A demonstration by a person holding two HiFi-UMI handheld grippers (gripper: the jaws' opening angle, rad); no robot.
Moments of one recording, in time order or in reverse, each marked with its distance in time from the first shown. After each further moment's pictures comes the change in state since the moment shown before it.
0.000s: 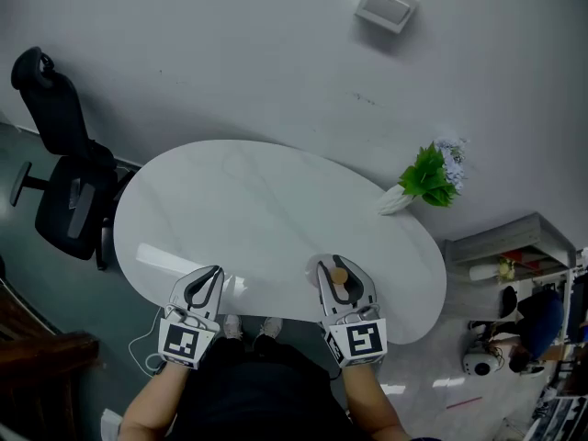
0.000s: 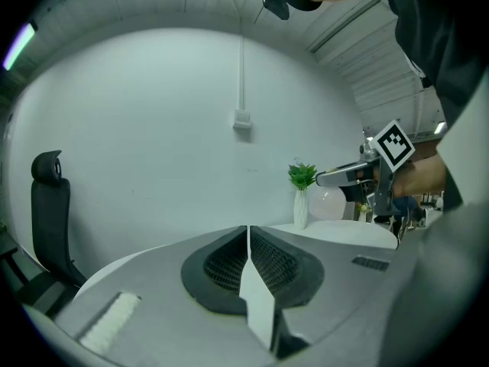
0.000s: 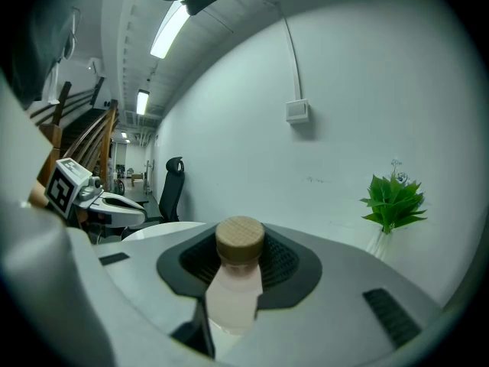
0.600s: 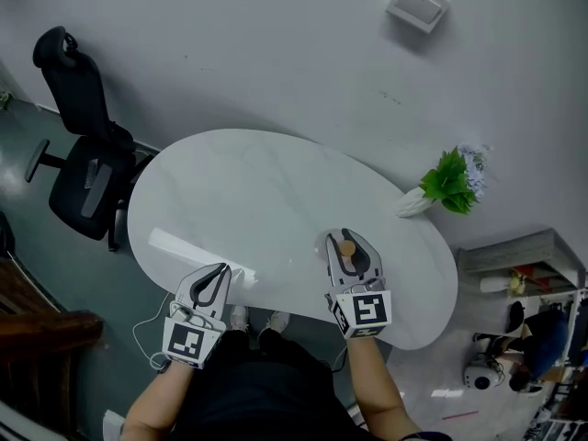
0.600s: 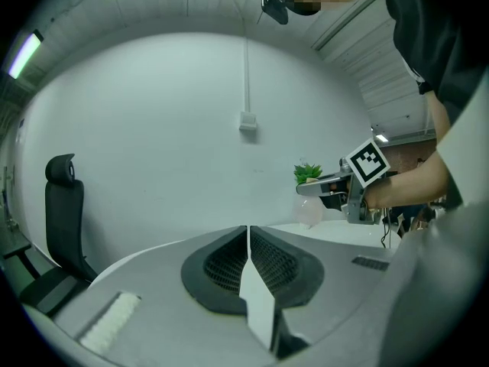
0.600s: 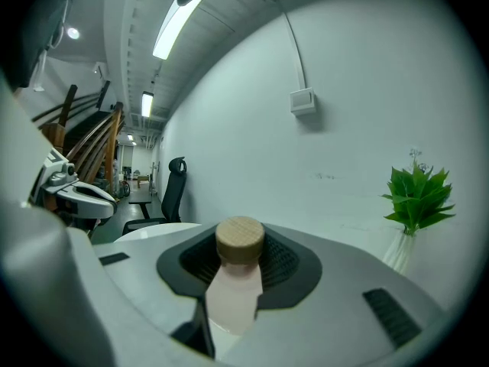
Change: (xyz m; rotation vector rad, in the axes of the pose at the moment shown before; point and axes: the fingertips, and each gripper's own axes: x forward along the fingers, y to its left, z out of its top) left arm -0.020 -0.002 0.001 -0.011 -0.002 0.072; right arm 0.051 -0.011 -0.012 0.000 -0.013 0.054
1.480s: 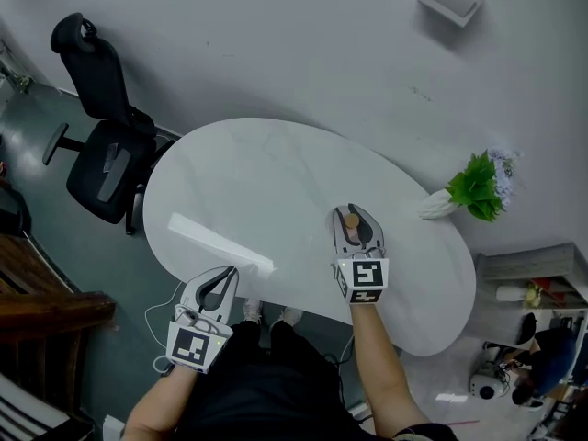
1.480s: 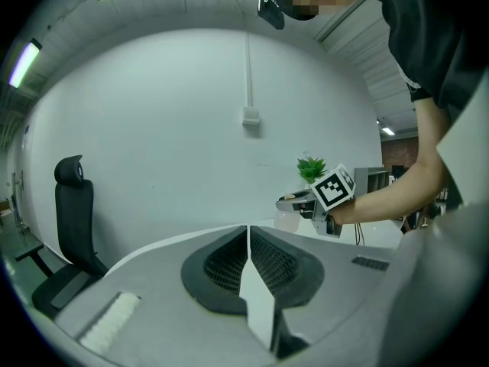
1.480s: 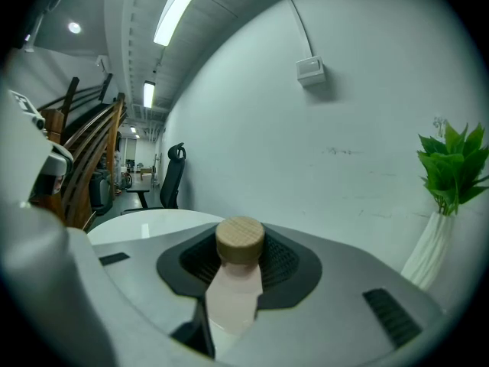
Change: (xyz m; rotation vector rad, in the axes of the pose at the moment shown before) left arm -0.014 0.000 -0.008 0.002 0.057 0.051; right arm 0.079 -0.012 -0.056 -0.024 0.050 0.027
